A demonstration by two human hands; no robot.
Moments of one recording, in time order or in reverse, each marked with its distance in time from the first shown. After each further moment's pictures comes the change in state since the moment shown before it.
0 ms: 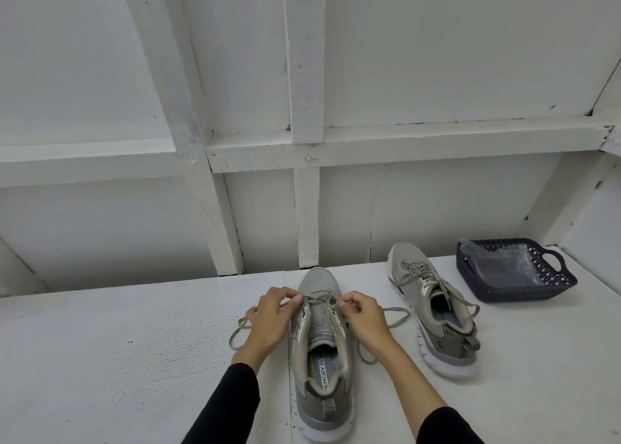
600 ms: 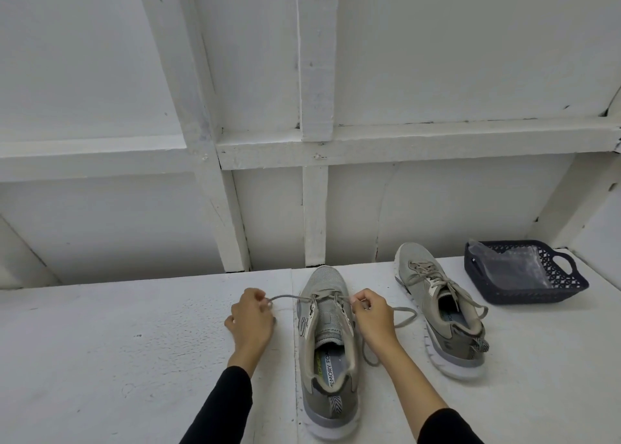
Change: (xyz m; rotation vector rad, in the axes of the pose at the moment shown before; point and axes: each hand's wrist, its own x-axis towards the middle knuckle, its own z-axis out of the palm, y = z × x) left_hand -0.009 -0.009 -0.019 0.141 0.302 -0.282; right_hand 0.001 0.002 0.006 -0.048 0.146 0.024
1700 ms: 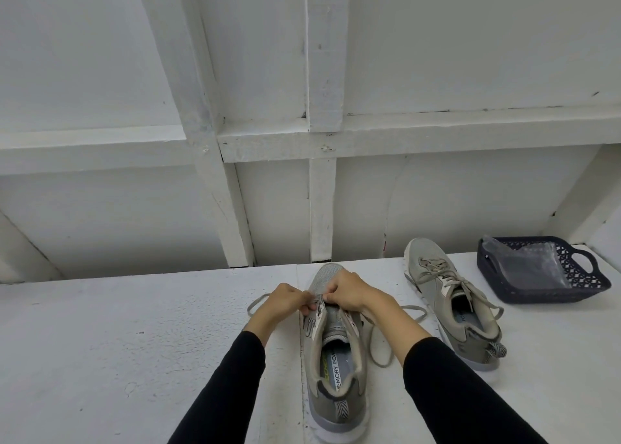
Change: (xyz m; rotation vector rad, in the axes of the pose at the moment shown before) left_hand 0.024 0.045 0.003 -0.167 -0.643 -0.060; right_hand 0.041 -0.062 0.018 -0.529 -0.605 -0.078
